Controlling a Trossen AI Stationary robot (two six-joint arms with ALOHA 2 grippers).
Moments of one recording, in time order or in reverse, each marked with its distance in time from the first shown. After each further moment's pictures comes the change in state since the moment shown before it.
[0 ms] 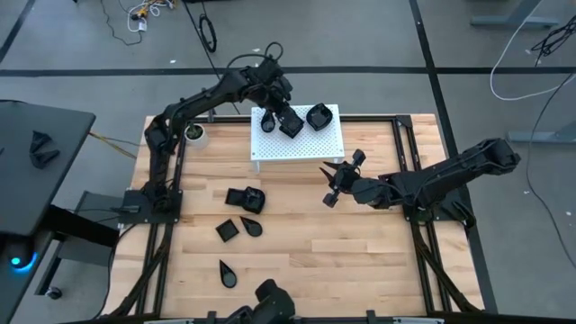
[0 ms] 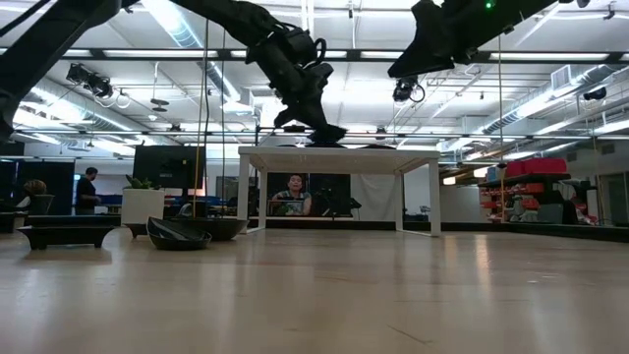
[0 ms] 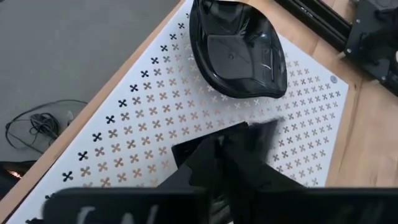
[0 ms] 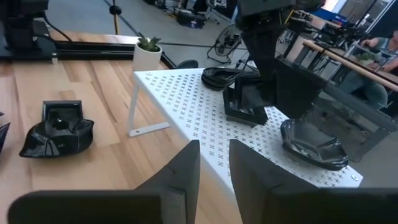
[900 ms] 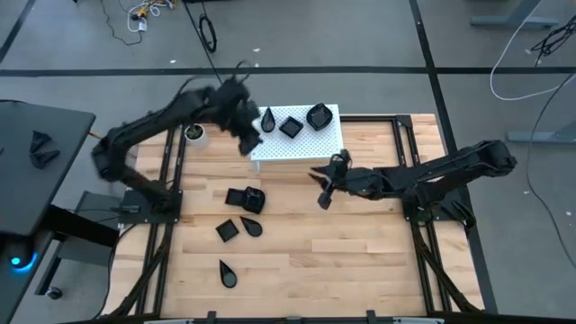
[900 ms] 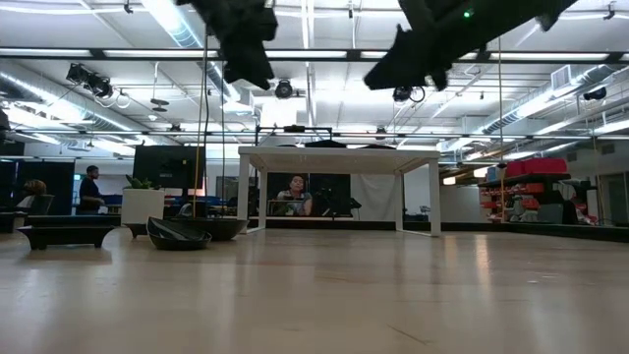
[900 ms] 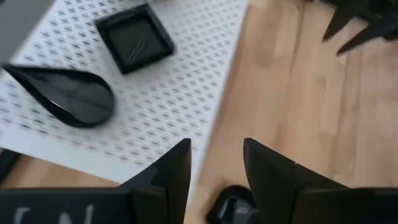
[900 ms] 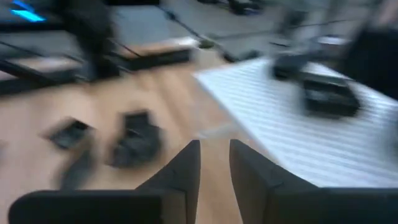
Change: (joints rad) left arm -0.124 -0.525 -0.436 -0.108 -0.025 0.120; right arm -0.113 0.054 0.000 0.097 -0.359 0.140
